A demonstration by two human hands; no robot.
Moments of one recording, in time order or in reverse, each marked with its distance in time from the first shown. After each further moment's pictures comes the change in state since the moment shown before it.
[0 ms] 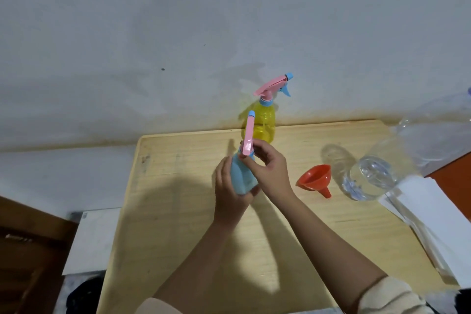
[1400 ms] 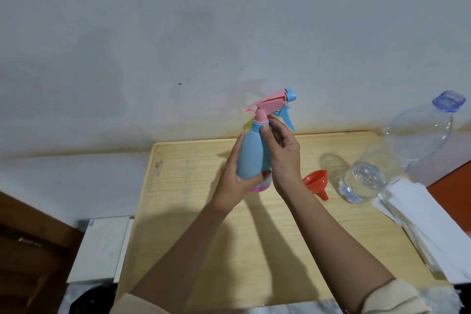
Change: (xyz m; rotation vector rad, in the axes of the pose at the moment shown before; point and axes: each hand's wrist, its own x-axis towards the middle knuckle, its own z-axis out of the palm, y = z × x) left_hand 0.017 0.090 -0.069 -0.419 -0.306 -0.102; right_hand -0.010 -0.086 -0.002 0.329 0.170 0.030
